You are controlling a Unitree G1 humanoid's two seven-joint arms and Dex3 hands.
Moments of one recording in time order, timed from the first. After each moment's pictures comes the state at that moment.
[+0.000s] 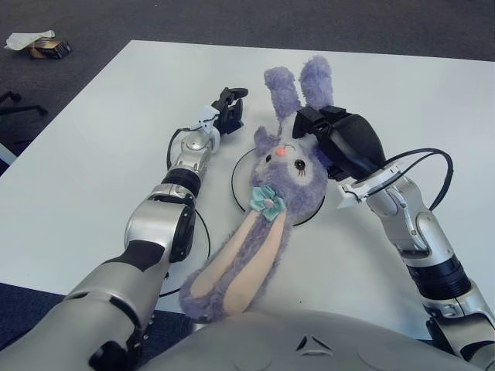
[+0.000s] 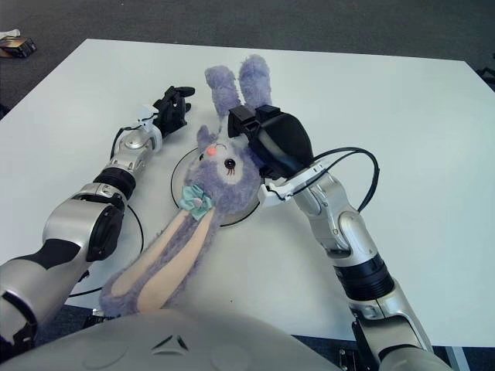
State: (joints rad) left arm -0.86 0.09 0.05 1.18 0.02 -0.35 -0.22; right arm -0.18 -0.43 0.24 -0.38 -0.88 -0.19 0.06
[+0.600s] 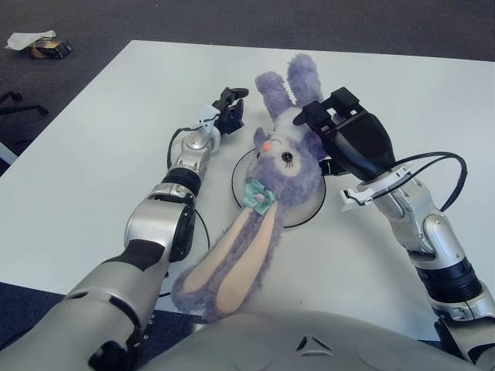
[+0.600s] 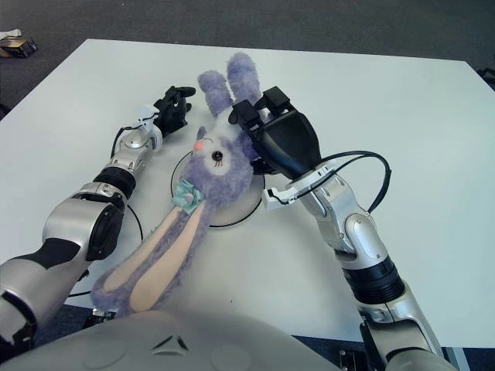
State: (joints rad) left arm -0.86 0.09 0.04 1.18 0.02 -0.35 -0.22; right arm -0.17 -0.49 0.21 -0.39 -1.01 -0.22 0.02
